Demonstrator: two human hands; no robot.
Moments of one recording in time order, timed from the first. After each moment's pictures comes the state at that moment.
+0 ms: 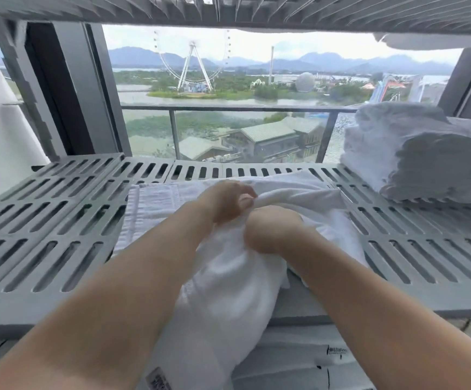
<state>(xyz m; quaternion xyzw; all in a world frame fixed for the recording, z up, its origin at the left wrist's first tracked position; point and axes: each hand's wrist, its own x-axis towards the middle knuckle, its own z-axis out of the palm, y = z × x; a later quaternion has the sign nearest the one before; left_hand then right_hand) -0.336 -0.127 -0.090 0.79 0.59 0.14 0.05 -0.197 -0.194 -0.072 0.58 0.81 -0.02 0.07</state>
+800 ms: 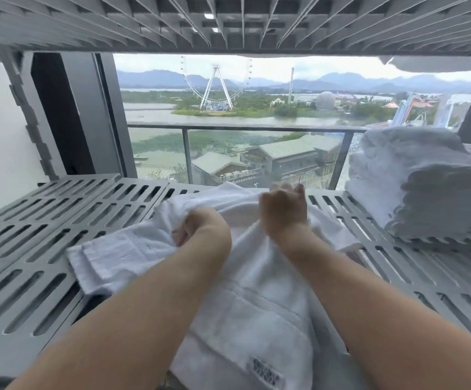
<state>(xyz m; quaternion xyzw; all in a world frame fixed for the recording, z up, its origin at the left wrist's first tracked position) -0.286 -0.102 -0.082 0.49 0.82 -0.27 -0.06 -0.156 -0.065 -0.073 0.55 0.79 0.23 -0.14</state>
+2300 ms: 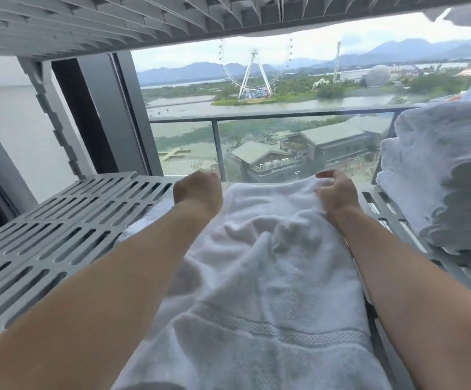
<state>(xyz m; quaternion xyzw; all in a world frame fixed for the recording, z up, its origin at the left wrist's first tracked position) -0.301 -0.071 -0.043 0.53 0.83 0.02 -0.17 -0.070 0.071 -0.104 0.55 0.64 -0.25 -0.47</state>
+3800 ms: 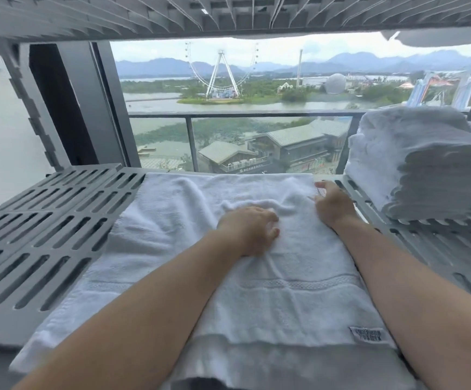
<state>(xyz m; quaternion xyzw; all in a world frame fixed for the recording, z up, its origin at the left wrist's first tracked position) -0.234 -0.118 -0.102 0.77 0.63 0.05 0.02 -0.036 -0.002 -0.119 0.61 0.69 -0.18 -0.35</state>
